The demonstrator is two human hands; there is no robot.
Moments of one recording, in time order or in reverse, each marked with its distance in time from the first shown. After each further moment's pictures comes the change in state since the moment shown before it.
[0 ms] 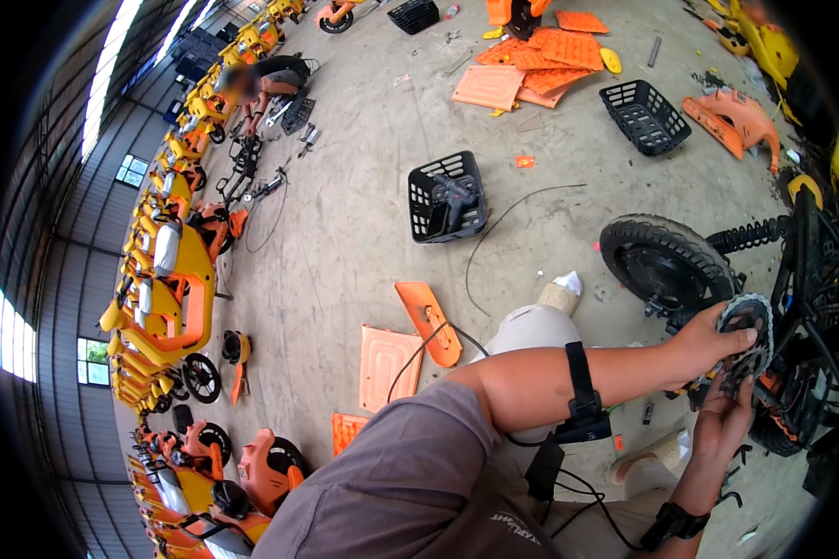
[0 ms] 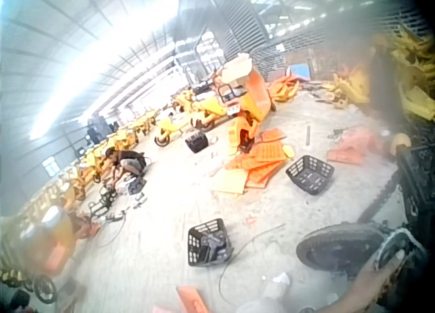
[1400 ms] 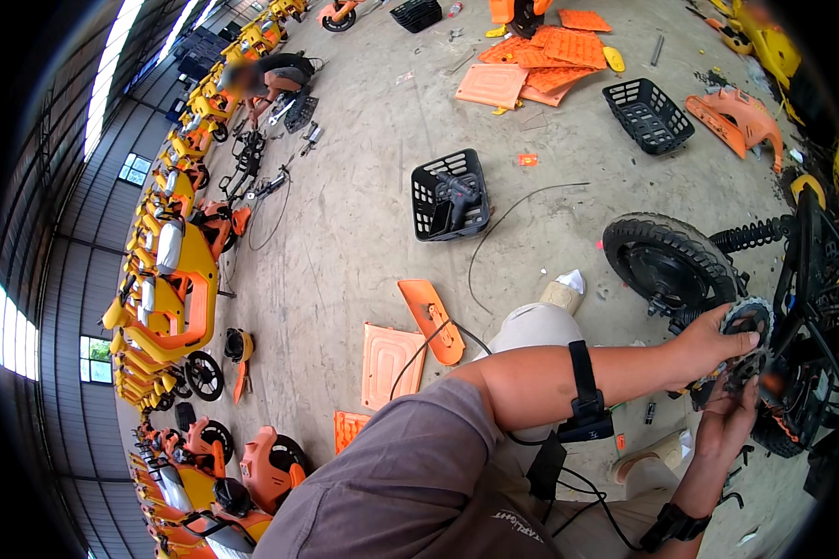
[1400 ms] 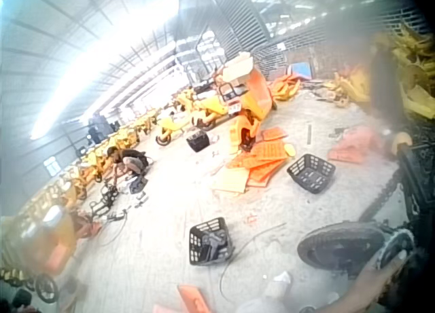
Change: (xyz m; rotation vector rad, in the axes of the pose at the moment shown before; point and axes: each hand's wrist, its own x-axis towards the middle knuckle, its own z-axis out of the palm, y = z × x) left_hand 0.001 -0.006 -0.001 0.014 0.009 0.004; right_hand -0.003 0.000 0.002 -0.003 -0.012 -0.010
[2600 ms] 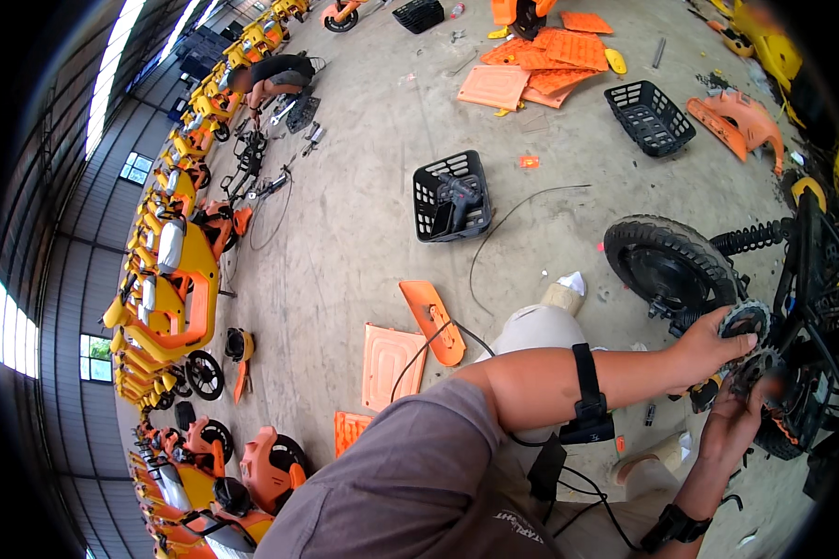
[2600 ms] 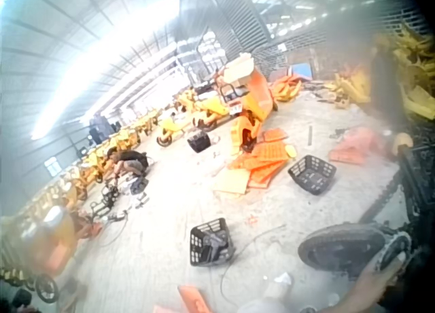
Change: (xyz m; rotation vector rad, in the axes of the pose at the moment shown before) left_hand -0.001 -0.004 0.002 -0.007 0.039 0.021; right_hand -0.008 -0.007 0.013 -0.072 0.003 -0.087
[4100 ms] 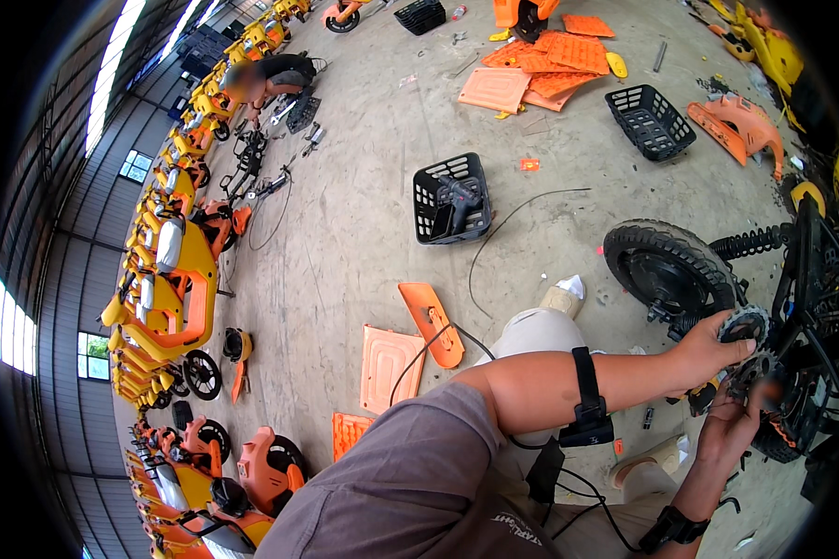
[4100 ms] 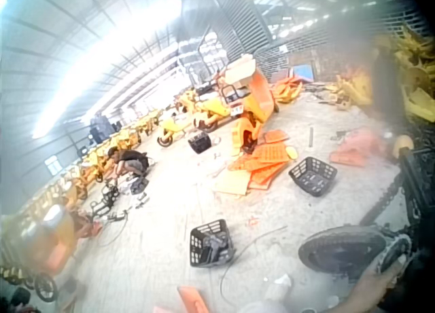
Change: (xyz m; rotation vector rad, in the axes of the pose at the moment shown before) left_hand 0.001 0.001 -0.001 0.031 -0.002 -0.016; right_hand 0.003 0.002 0.000 0.029 -0.010 0.001
